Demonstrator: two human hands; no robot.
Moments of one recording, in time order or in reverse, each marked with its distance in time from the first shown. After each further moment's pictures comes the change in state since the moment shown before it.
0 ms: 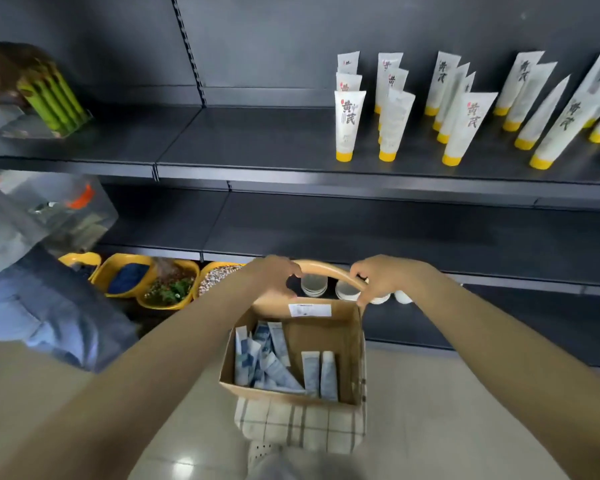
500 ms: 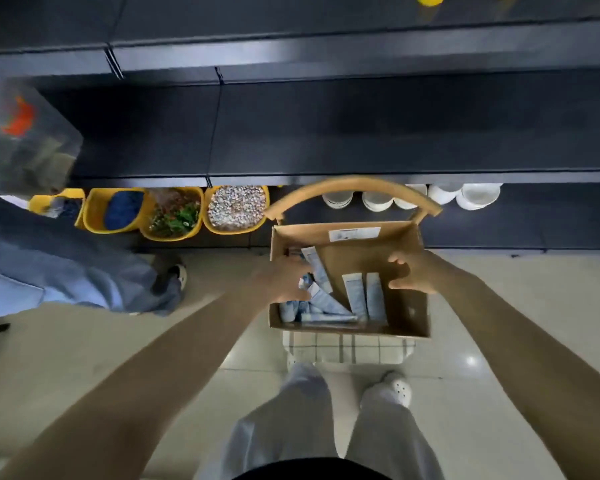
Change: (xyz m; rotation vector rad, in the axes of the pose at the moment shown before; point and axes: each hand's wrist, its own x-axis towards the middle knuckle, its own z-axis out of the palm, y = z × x) left_hand 0.036 -0.115 0.154 -0.144 -0.302 0.078; right_hand 0.109 -0.031 0.143 0.359 -0.085 0.208
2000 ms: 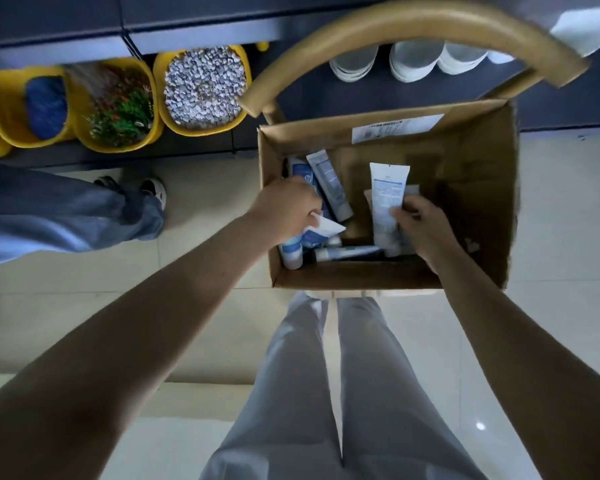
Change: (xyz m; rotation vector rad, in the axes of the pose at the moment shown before) left_hand 0.119 -0.068 0.069 0.180 -0.007 0.175; right_hand 0.133 0.009 0.157 0.869 0.276 0.253
